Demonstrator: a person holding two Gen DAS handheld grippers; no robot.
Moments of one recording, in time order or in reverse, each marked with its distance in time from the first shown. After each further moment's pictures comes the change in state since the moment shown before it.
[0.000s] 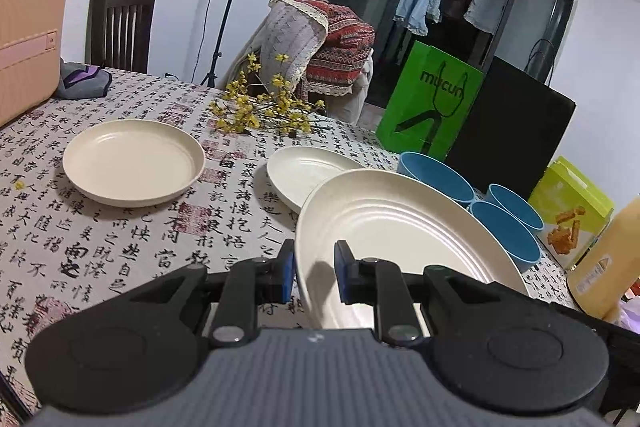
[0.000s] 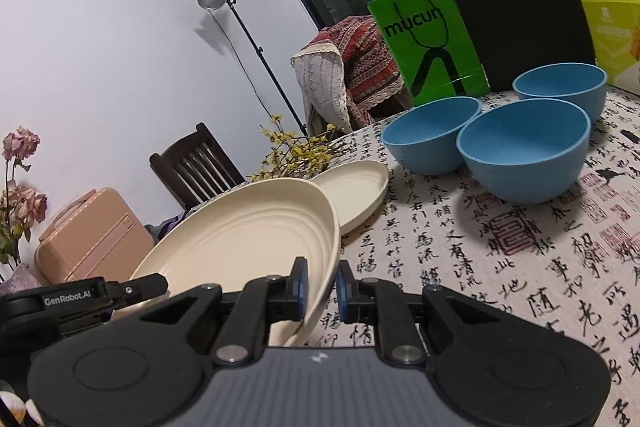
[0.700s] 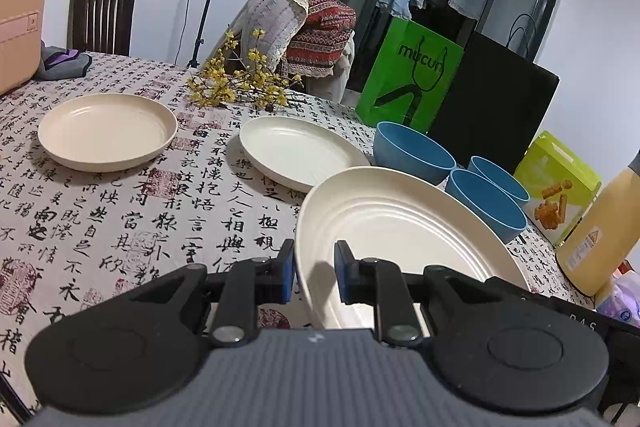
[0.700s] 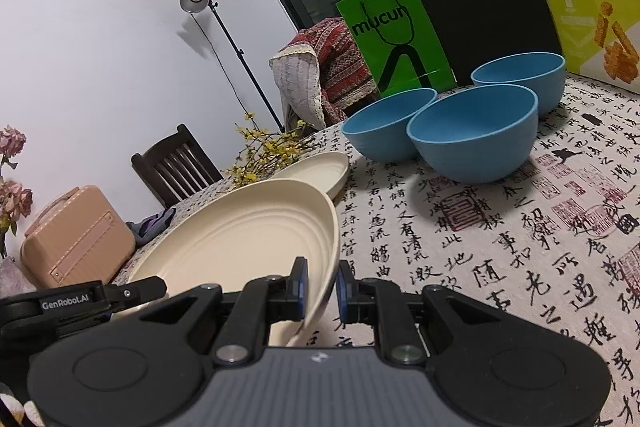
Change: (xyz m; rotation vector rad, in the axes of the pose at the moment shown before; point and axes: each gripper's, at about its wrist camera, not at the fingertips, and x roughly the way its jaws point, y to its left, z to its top) left arm 0.009 -0.017 -0.034 0.015 0.029 -0.045; right arm -0.022 -0.030 -0.022 0.010 -0.009 -0.051
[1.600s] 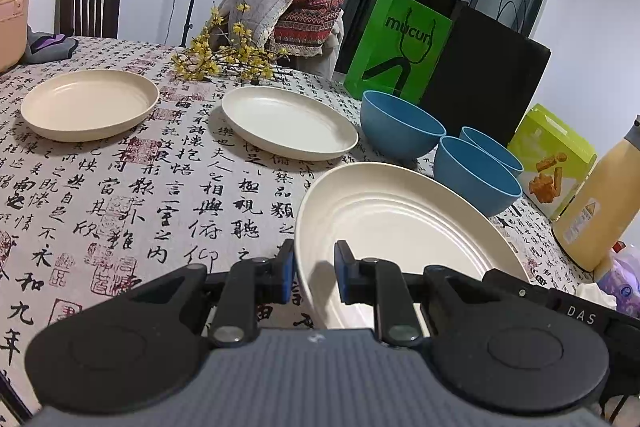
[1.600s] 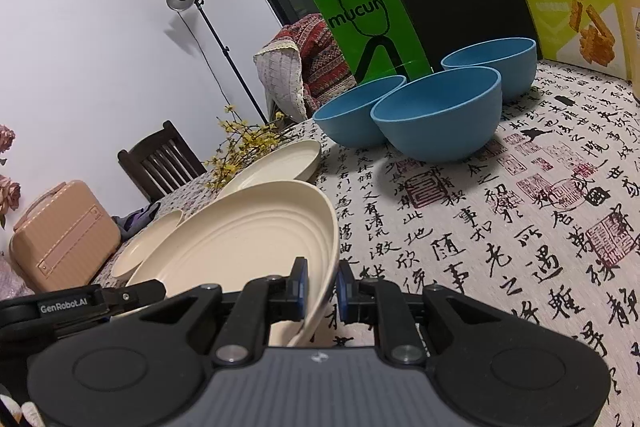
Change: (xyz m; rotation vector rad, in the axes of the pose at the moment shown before) left arm 0.013 -0.011 -0.026 0.024 0.050 -0.018; right arm -0.008 -0.025 -0.019 0.012 0.009 -0.036
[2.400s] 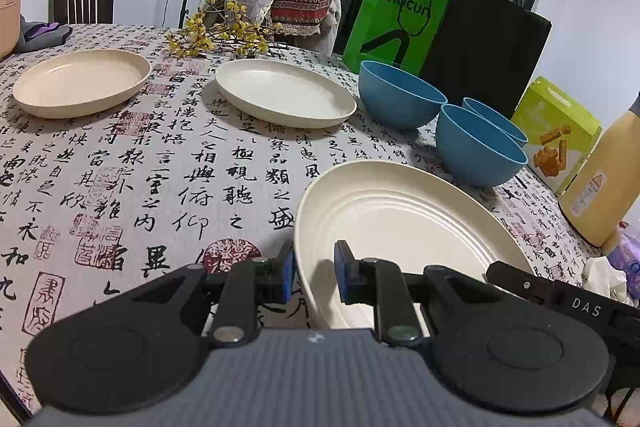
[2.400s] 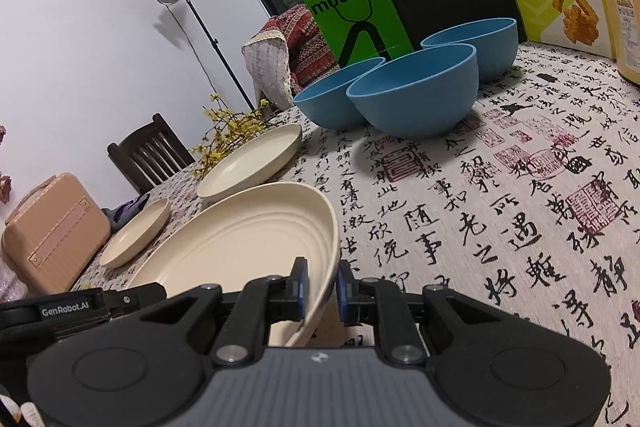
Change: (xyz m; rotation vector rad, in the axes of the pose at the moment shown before) left arm 0.012 -0.006 -0.019 0.025 0.051 0.013; right arm -0.001 -0.017 -0.016 0.018 0.026 -0.022
